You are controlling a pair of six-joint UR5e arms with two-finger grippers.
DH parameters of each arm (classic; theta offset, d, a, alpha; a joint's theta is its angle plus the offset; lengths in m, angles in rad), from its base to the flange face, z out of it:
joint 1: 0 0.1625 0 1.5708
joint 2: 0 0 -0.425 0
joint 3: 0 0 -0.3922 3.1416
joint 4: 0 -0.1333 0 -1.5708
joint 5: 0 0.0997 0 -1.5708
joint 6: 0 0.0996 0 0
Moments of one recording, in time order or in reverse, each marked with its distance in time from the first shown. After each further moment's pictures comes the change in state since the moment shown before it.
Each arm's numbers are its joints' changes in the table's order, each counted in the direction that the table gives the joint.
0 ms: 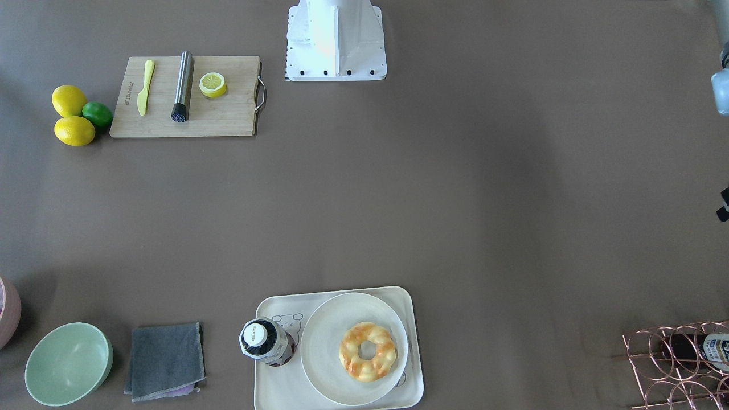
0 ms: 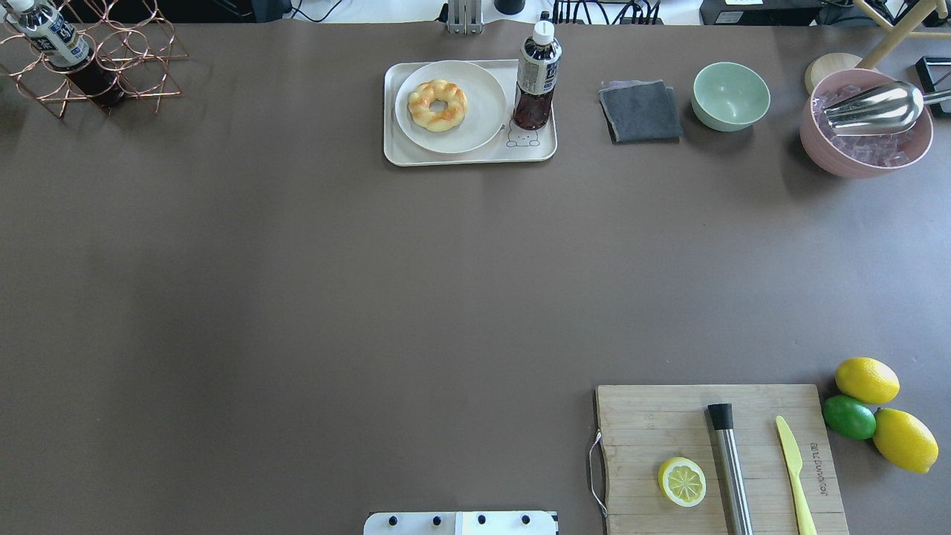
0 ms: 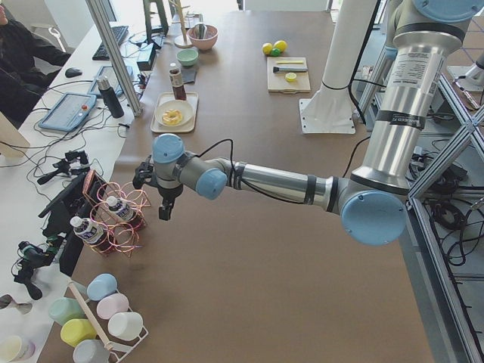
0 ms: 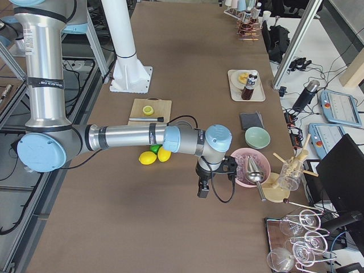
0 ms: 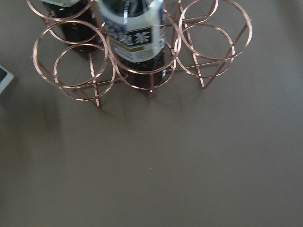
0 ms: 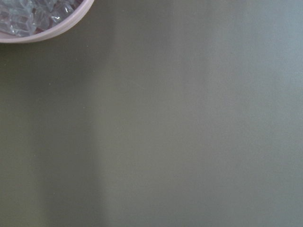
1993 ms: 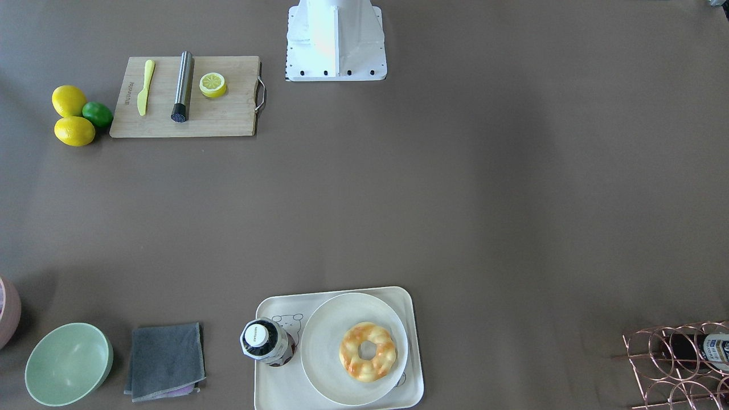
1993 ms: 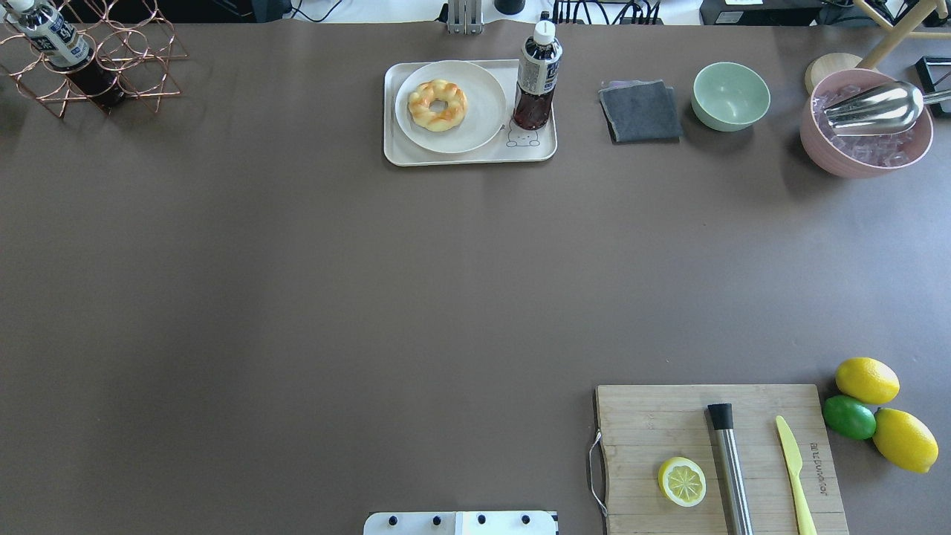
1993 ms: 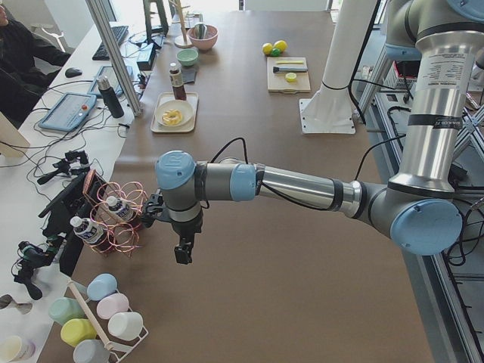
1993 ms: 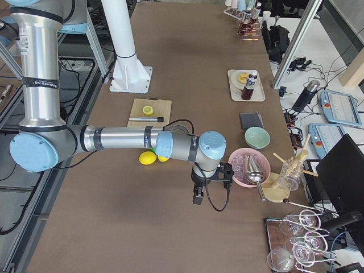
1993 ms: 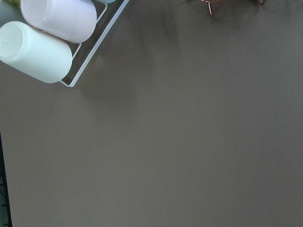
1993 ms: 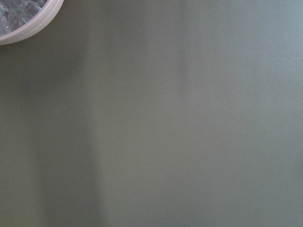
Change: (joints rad) left arm -0.202 0.078 -0.160 -0.486 0.008 0.372; right arm 0.048 -0.028 -0.006 -0.014 0.006 0.017
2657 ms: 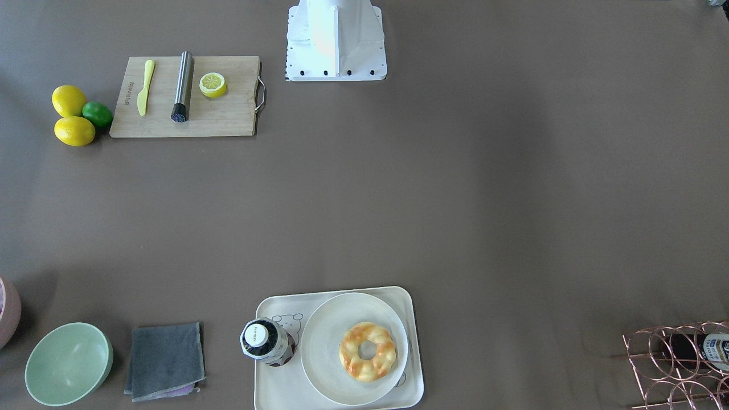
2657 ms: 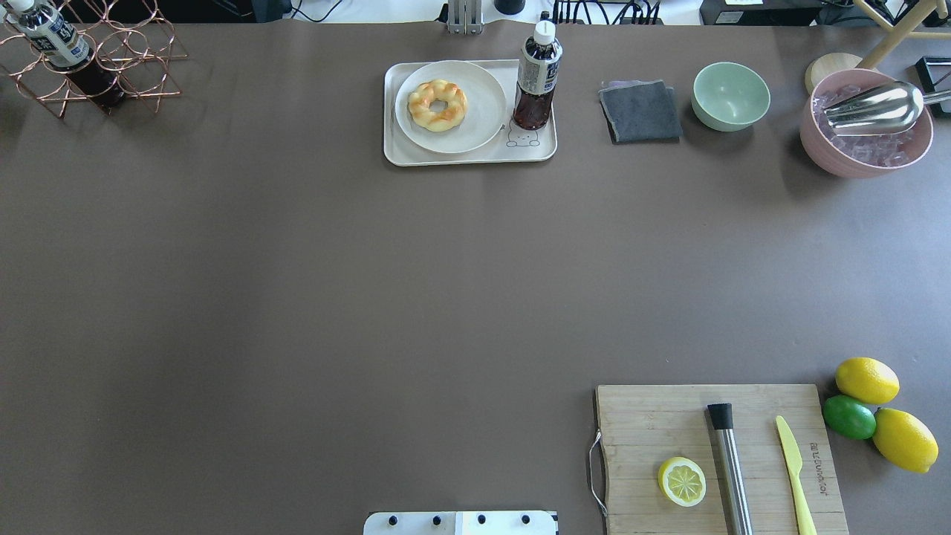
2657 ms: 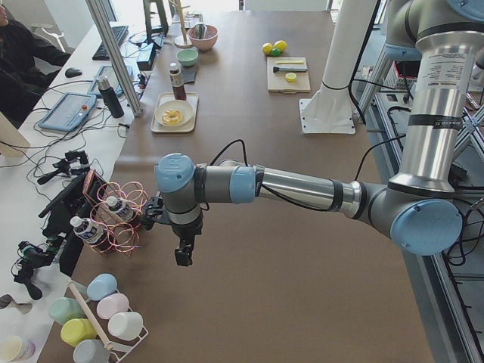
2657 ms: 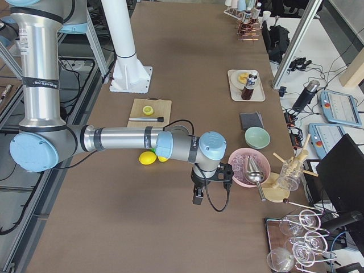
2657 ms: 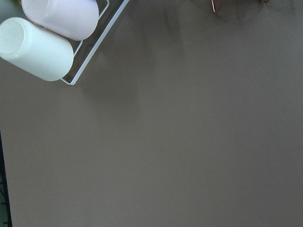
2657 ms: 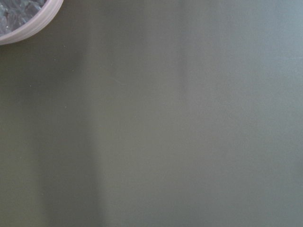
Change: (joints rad) left arm -0.001 -0.004 0.013 0.003 -0.001 0.001; right arm 0.000 0.000 -0.002 0.000 0.004 0.000
